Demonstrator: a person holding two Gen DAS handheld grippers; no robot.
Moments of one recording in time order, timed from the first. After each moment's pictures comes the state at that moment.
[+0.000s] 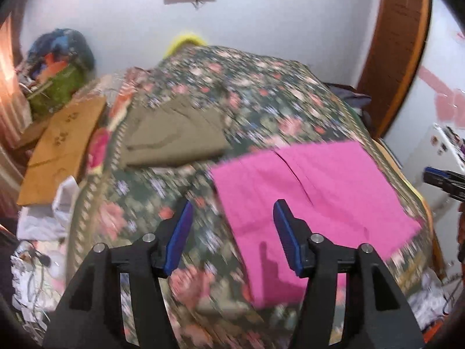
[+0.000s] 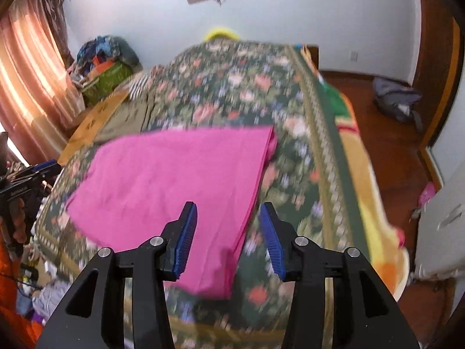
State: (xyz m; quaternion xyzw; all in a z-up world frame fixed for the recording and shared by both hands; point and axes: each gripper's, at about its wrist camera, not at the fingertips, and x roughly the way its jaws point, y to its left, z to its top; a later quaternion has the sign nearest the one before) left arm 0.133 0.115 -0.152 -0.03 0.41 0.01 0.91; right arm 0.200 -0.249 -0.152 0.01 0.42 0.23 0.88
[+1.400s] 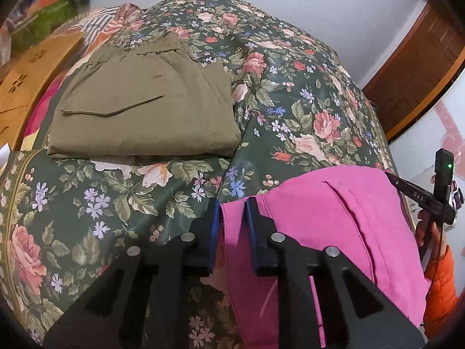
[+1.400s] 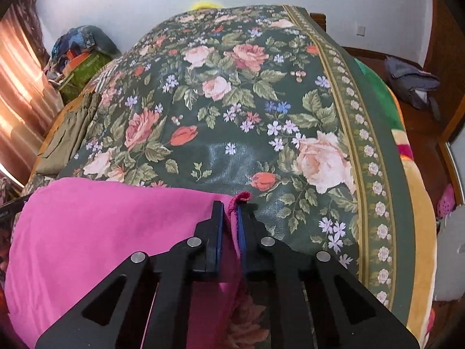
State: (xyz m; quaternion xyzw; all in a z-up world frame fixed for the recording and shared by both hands) left arm 0.255 0.158 -0.256 -0.15 0.48 -0.01 0.86; right arm 0.370 -0.207 -0.246 0.01 0.48 0.23 0.85
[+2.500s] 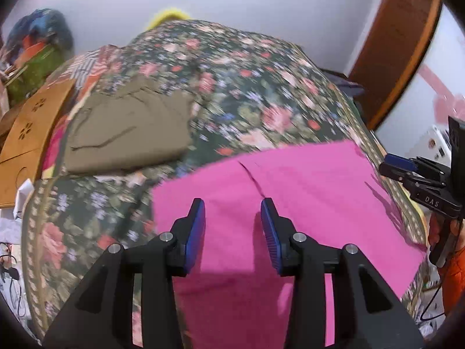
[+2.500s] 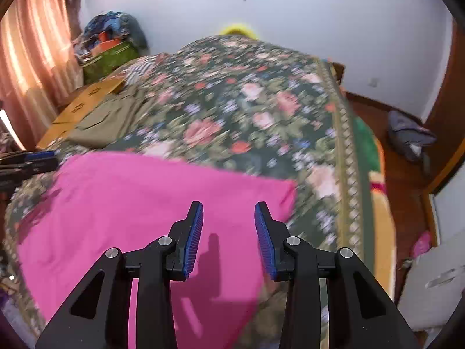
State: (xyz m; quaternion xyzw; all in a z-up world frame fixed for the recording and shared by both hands) left arm 0.211 0.082 -0.208 -0.06 0.46 -0.04 0.89; right arm 0.287 -0.182 -0.185 -0.08 0.41 0.27 0.87
